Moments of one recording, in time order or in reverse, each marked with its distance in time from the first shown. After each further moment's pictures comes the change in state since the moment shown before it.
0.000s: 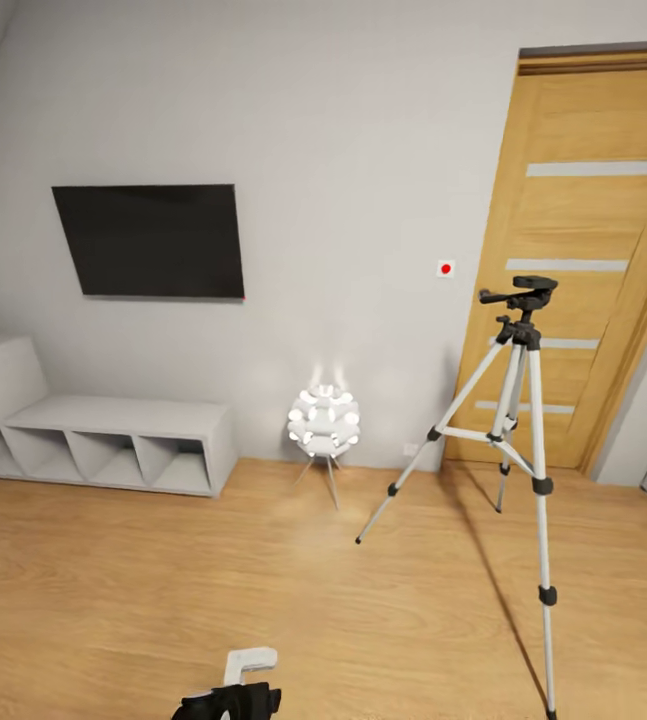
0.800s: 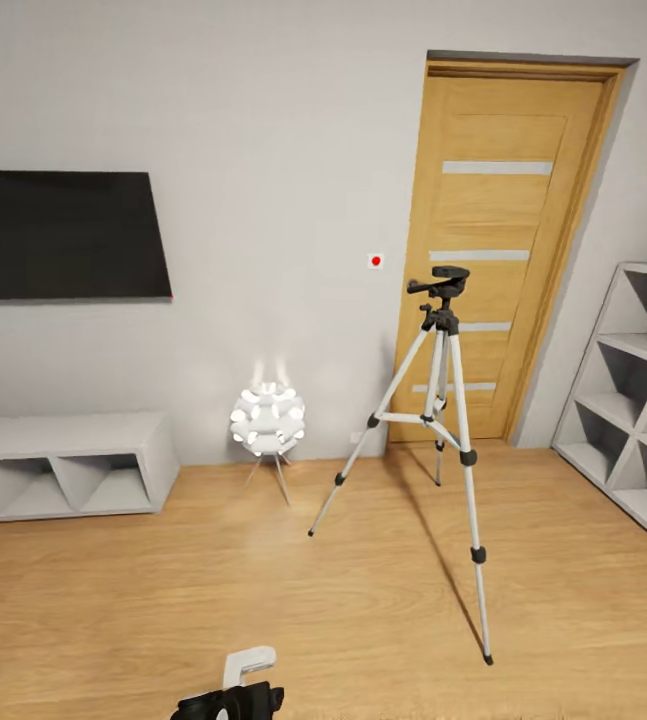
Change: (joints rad) left arm 0.003 0.005 -0.003 -0.001 0.101 0.010 -0.004; right arm 0.002 -0.016 -0.027 -0.001 -0.003 -0.006 0.009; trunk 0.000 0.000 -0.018
